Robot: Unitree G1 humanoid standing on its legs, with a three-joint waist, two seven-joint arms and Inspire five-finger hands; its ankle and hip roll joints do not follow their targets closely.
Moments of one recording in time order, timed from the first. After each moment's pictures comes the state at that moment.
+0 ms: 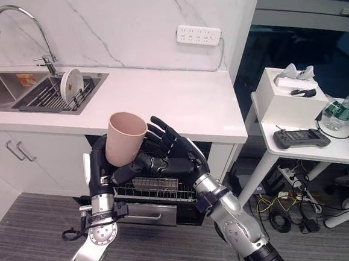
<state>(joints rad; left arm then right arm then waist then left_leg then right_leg) -0.07 0.29 -0.40 0.12 0.01 -0.40 0.64 -0.13 -0.37 0.37 -0.14 0.90 -0.05 0.15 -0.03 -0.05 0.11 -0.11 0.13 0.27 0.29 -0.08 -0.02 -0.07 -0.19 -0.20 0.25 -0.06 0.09</state>
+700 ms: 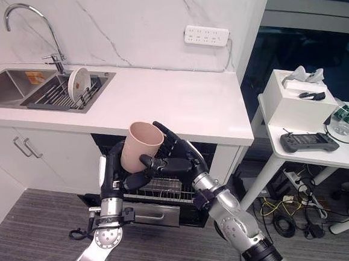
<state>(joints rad) -0.07 0.30 -0.45 0.16 0.01 -0.40 0.56 -0.18 -0.36 0.37 -0.07 0.91 -0.01 0.12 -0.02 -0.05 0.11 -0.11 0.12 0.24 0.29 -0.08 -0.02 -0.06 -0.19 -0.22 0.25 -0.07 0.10</state>
